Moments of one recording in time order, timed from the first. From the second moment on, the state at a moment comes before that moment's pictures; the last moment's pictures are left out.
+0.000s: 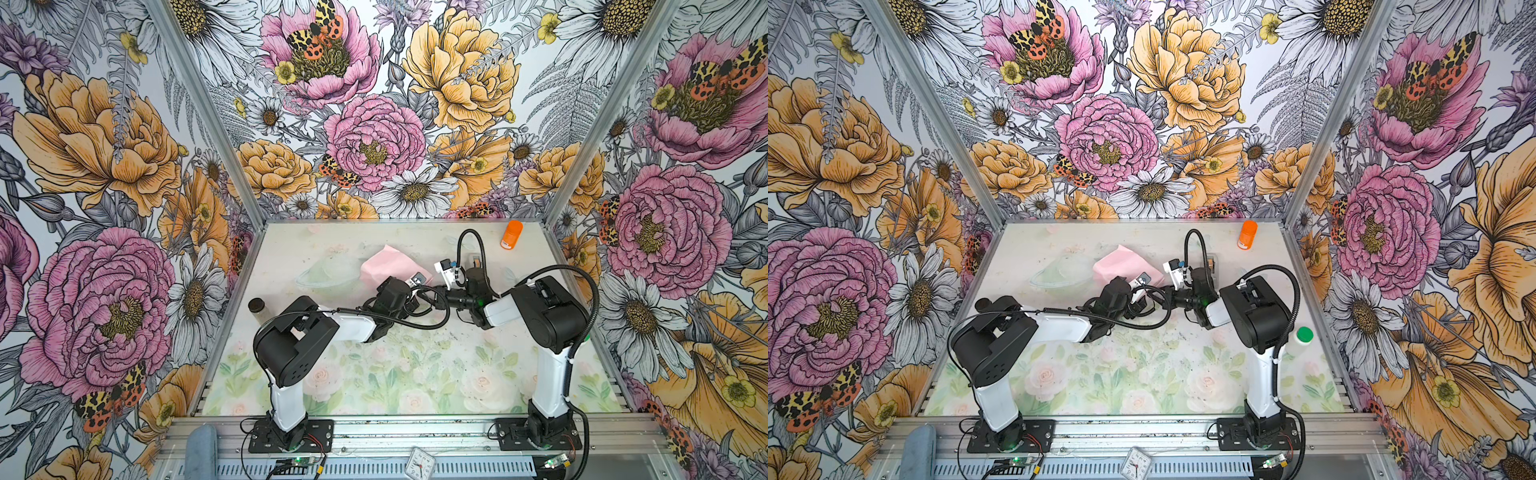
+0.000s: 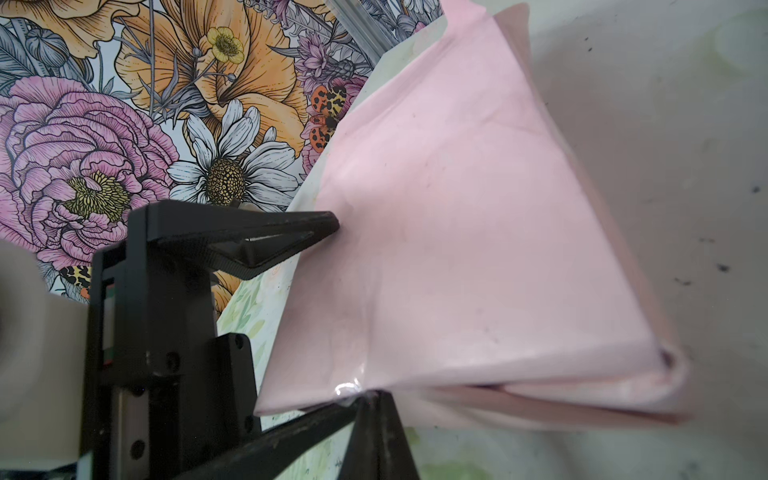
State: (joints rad) left arm -0.77 1.84 0.88 0.41 -0.36 0.32; right arm 0.34 2.01 0.79 0.83 -0.86 0.52
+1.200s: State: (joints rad) left arm -0.76 1.83 0.87 0.44 -0.34 0.28; right arm 0.33 2.06 0.78 0.88 -0.86 0.57
